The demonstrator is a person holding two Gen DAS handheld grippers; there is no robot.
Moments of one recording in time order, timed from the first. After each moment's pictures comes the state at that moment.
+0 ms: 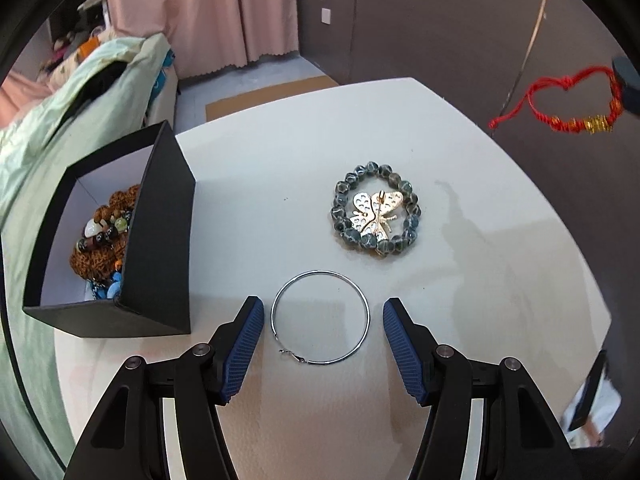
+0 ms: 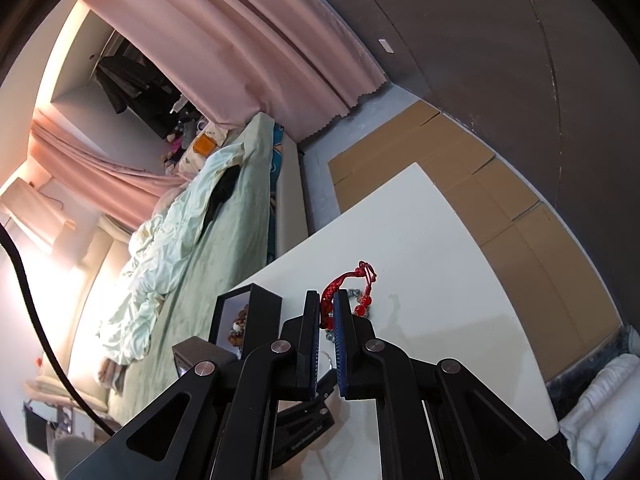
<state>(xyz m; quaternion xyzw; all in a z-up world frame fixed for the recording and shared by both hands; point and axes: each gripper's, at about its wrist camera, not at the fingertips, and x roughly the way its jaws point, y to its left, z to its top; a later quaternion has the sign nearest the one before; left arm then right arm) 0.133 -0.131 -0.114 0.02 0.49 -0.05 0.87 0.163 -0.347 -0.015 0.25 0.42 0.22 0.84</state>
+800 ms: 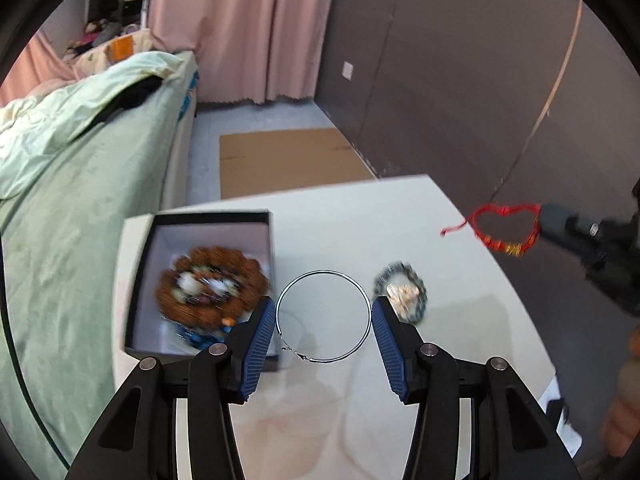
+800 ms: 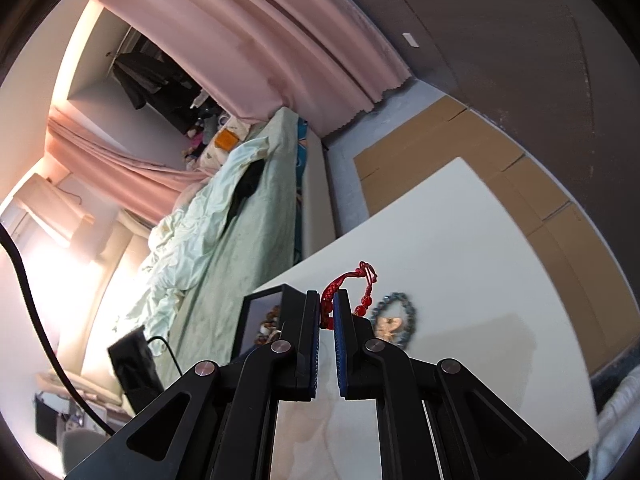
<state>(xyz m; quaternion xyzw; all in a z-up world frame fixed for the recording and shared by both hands) 0.129 -0.057 -0.041 -0.07 0.42 -0.05 0.90 0.173 -0.309 -0.016 0.27 0.41 0.26 0.83</state>
